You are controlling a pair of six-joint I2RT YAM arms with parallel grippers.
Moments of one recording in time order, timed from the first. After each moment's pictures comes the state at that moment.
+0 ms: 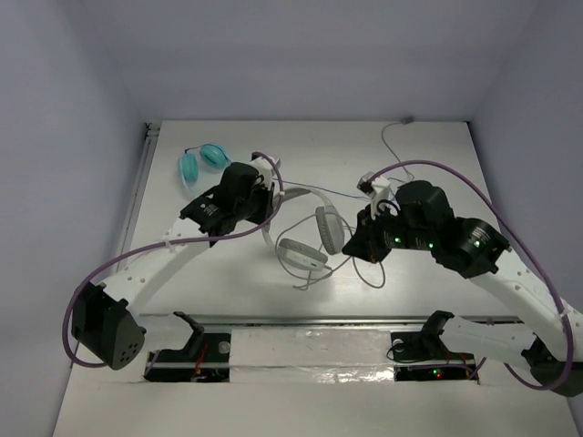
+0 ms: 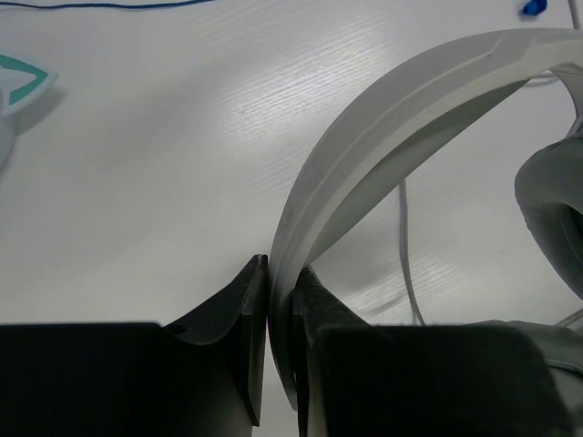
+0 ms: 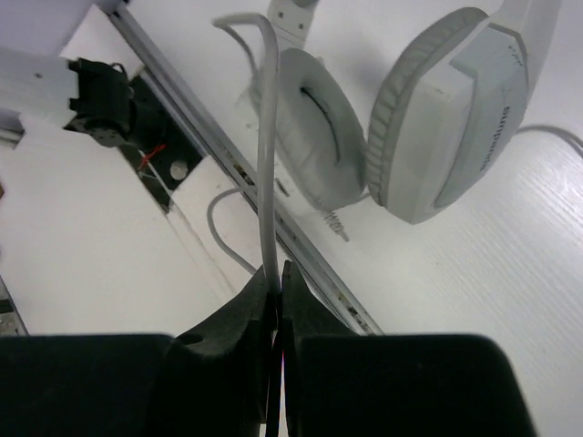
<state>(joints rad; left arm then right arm) -0.60 1.25 1.07 -0.49 -0.02 -0.19 0.80 0.96 1.24 -0.82 -0.29 0.31</state>
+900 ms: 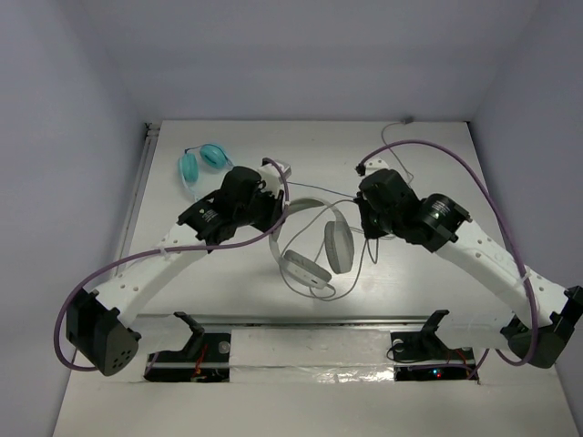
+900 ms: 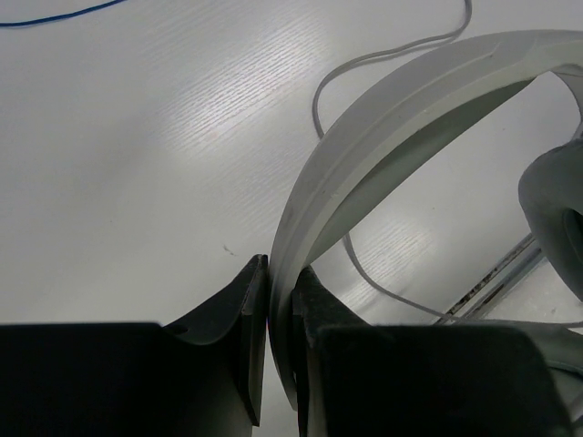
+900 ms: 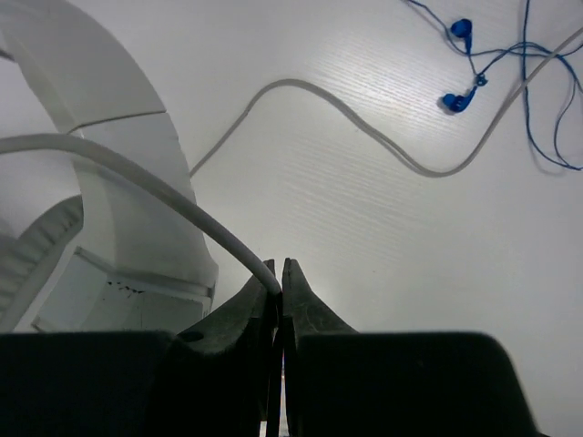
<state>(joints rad) -0.65 1.20 1.07 -0.51 0.14 -0.17 0.80 1.21 1.35 -1.02 0.32 0.37</state>
